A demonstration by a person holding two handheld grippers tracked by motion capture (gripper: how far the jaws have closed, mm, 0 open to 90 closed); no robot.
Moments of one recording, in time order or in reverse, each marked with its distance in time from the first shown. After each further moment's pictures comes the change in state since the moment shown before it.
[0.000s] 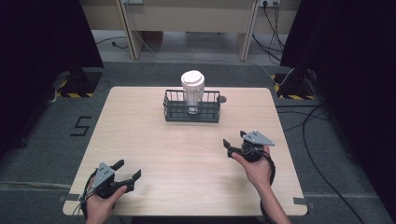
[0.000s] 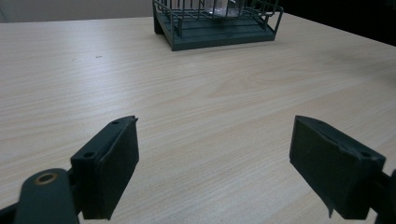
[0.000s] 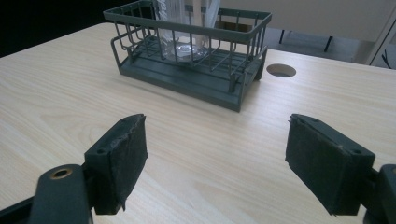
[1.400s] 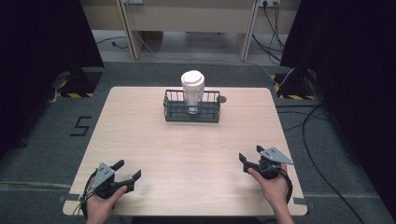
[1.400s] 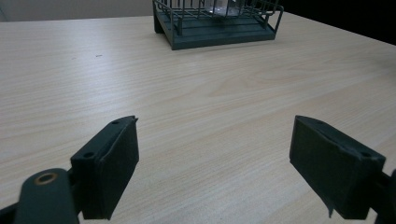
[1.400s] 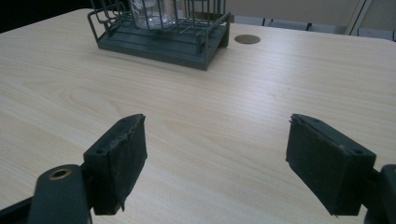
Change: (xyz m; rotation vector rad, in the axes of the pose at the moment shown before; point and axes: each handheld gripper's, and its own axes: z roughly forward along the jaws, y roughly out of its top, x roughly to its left) left arm 0.000 0.000 0.000 0.004 0.001 0.002; right arm -0.021 -0.044 -0.049 0.014 -0.064 0.037
